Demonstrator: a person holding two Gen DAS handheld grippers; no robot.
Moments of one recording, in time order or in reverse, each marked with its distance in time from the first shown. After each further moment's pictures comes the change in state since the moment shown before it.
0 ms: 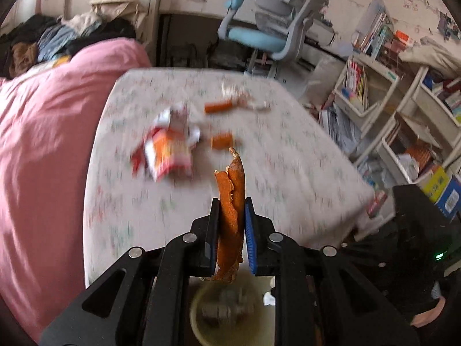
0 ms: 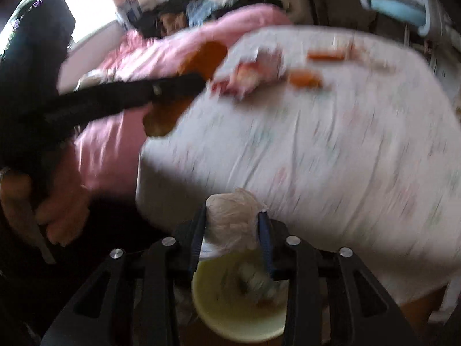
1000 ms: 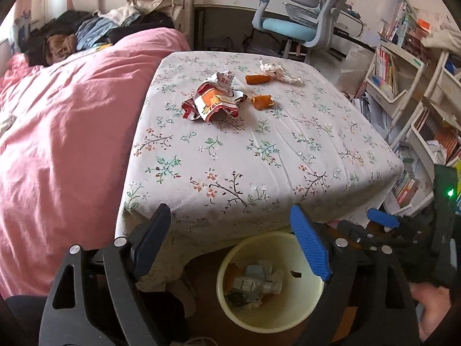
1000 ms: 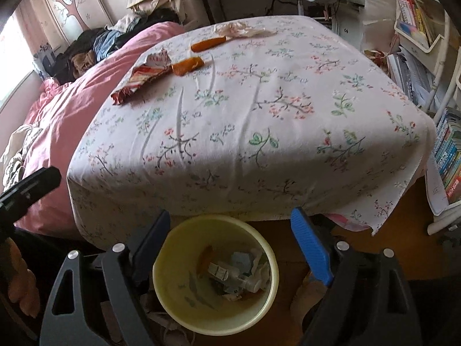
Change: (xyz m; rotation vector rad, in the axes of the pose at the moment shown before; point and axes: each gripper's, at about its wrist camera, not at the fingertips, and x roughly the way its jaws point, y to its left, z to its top) left arm -0.028 0.011 -0.058 -0.034 0.006 0.194; right arm -0.017 -0.037 -0.053 0.327 -0.139 -0.337
